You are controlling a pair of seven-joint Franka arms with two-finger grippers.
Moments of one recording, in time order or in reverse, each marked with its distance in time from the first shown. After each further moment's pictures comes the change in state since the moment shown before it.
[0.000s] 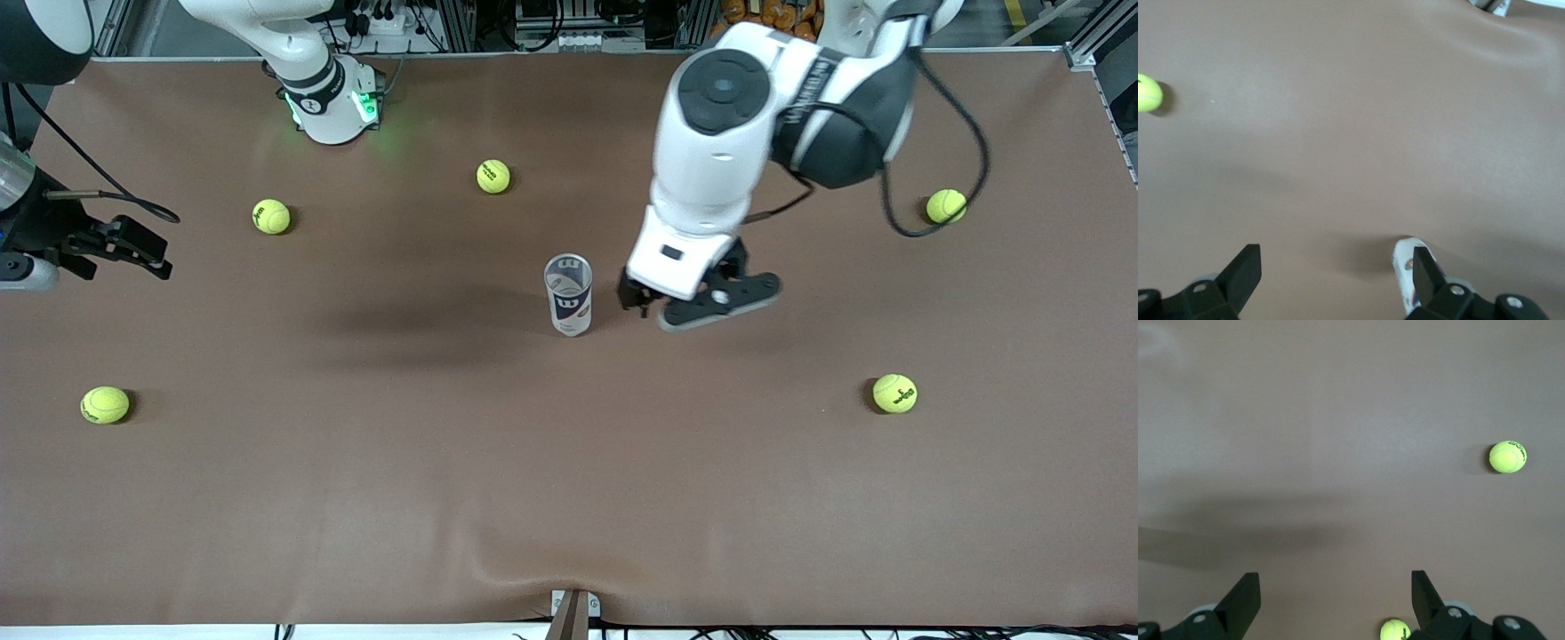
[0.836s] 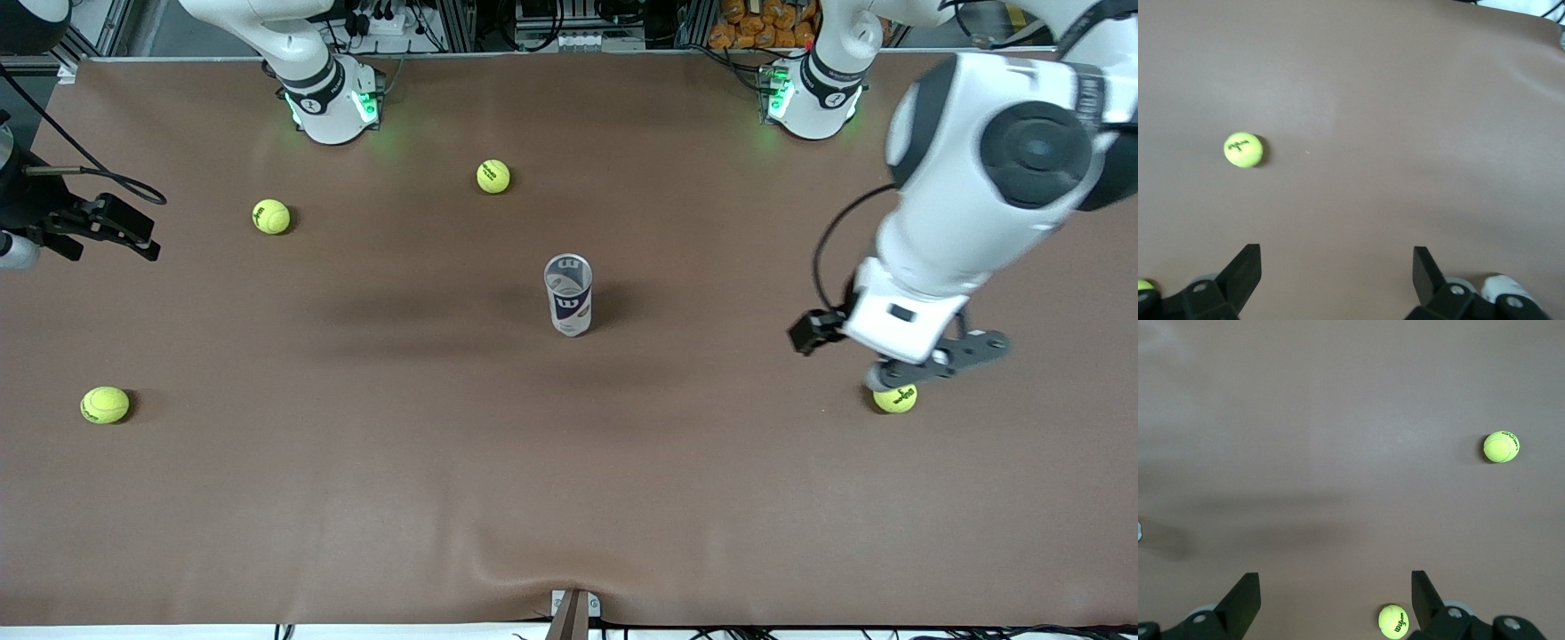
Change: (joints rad) left arm 0.293 -0.053 0.006 -0.005 0.000 -0.077 0.350; right arm 0.000 -0.022 -0.006 0.016 0.000 -0.044 0.000
